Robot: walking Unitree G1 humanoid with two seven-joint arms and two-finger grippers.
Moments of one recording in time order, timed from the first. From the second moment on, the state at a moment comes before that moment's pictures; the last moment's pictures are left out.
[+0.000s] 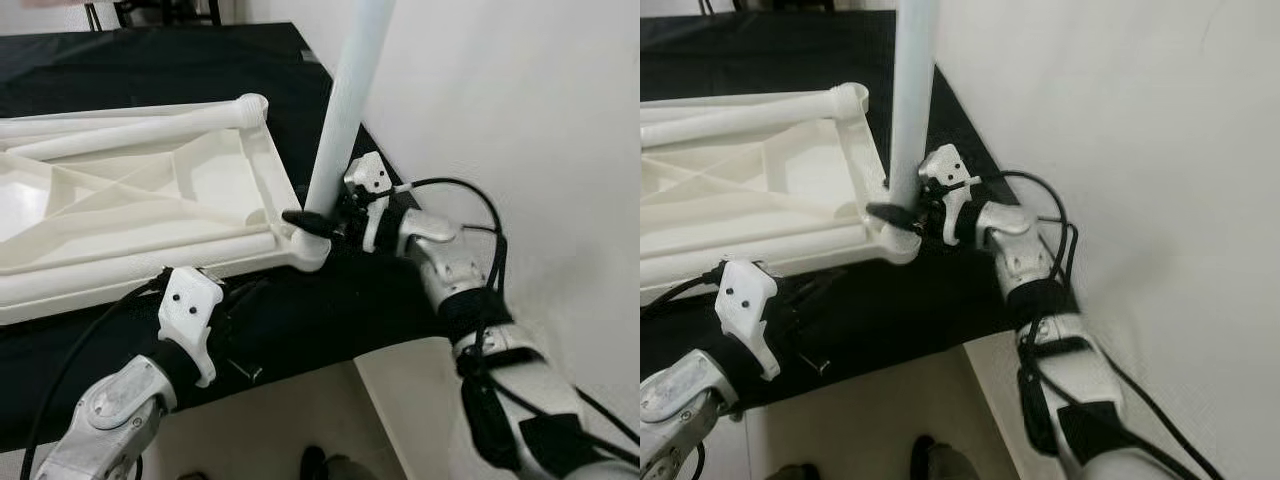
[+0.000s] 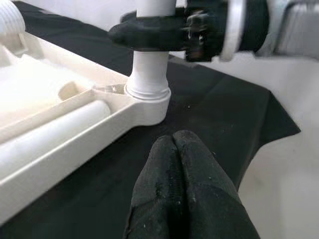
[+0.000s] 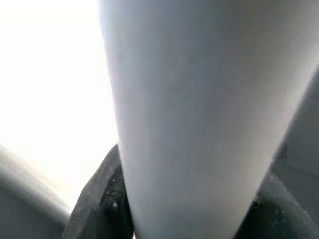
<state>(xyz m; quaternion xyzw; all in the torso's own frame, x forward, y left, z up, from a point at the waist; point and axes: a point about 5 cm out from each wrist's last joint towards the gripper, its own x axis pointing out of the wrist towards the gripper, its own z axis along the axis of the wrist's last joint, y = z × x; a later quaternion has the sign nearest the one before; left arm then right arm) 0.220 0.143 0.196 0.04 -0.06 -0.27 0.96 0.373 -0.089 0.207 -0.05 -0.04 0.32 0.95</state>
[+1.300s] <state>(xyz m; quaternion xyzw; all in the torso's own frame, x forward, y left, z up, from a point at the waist) 0.220 0.148 0.196 0.05 -0.06 -0.25 0.96 0.370 -0.058 0.246 -0.10 -0.05 0.63 0.77</state>
